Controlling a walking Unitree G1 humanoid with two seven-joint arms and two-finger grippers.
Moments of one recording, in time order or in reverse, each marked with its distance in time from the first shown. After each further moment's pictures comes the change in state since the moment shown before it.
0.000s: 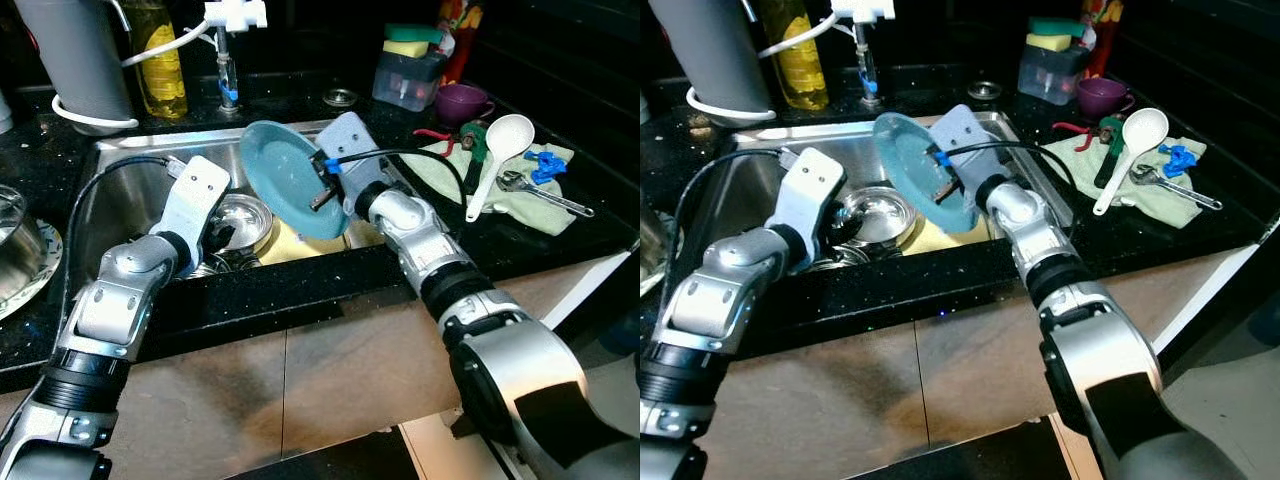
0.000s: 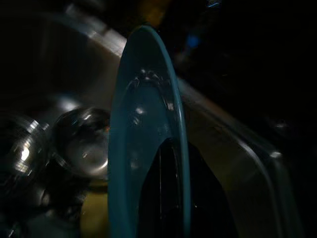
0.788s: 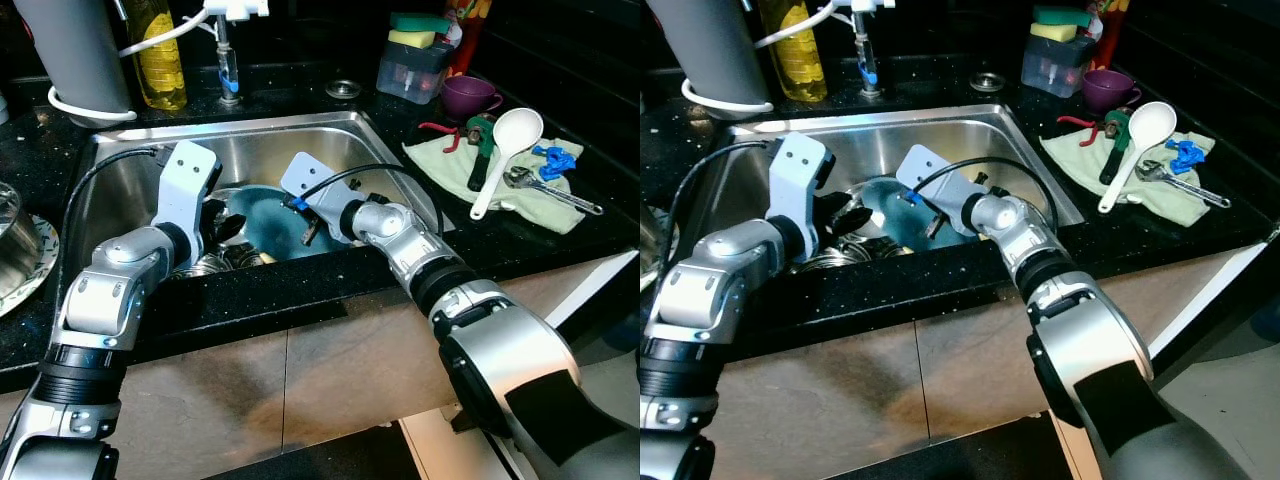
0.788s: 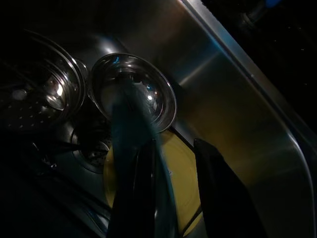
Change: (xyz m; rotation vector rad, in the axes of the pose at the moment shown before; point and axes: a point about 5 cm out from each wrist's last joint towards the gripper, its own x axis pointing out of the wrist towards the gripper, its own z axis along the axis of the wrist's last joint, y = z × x) left arm -0.003 0.003 0.014 -0.154 -0.092 -0.046; right arm 0.002 0.014 -0.010 -0.131 0.144 0.173
